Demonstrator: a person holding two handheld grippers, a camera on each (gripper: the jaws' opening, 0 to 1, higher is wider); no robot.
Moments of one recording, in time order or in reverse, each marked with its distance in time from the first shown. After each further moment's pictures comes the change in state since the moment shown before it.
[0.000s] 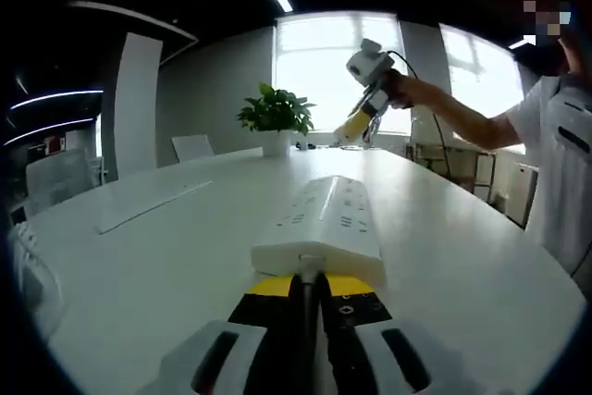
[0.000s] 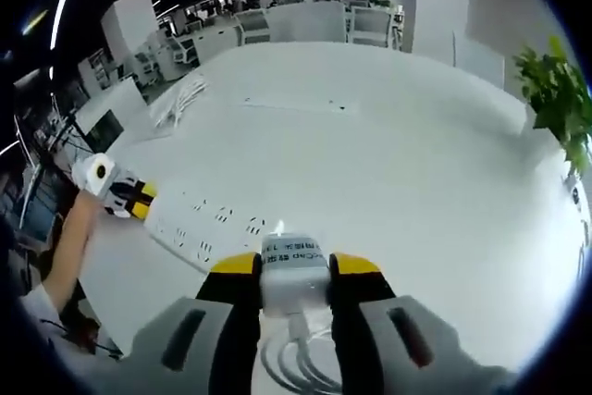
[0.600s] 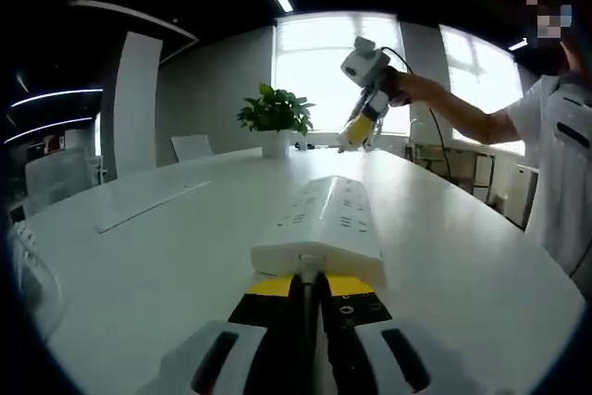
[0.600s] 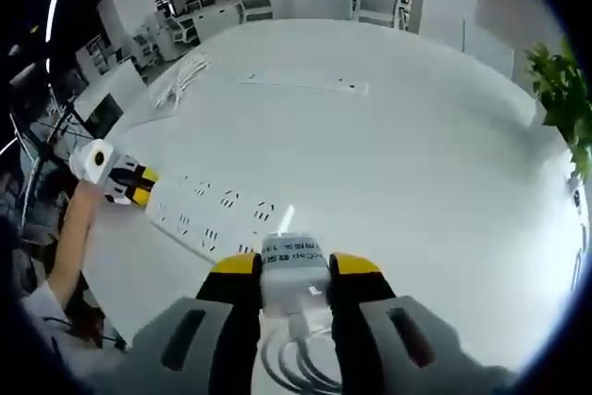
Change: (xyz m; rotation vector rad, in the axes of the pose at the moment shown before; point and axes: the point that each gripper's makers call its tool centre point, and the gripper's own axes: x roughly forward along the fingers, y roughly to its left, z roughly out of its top) left arm 0.000 -0.001 0.000 -0.004 0.000 -0.006; right arm 0.006 0.012 -0.016 -0.010 0.114 0.008
